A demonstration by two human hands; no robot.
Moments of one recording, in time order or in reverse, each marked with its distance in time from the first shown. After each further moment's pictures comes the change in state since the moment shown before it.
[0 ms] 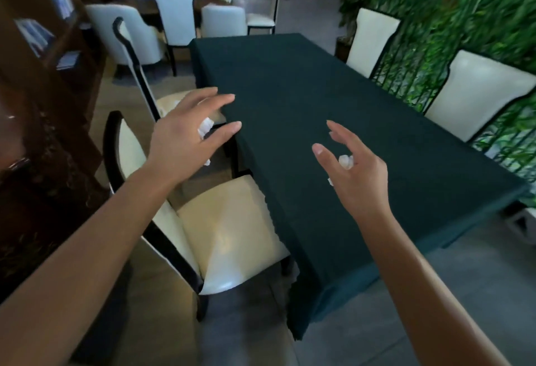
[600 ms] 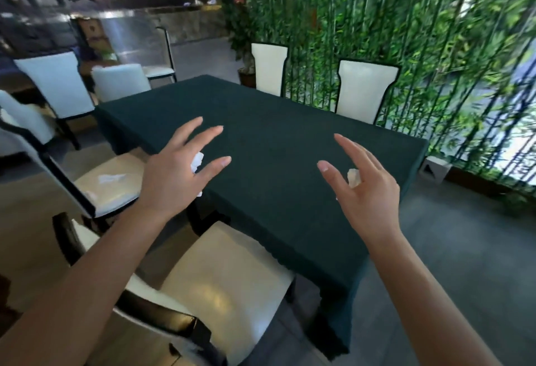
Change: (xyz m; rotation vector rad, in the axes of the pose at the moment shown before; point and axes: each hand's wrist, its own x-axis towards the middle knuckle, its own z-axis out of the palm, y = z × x) left_hand 0.082 -0.074 -0.020 -0.086 -0.178 0.340; right_hand -0.039 -0.071 0.050 -0.344 0.516 -0.002
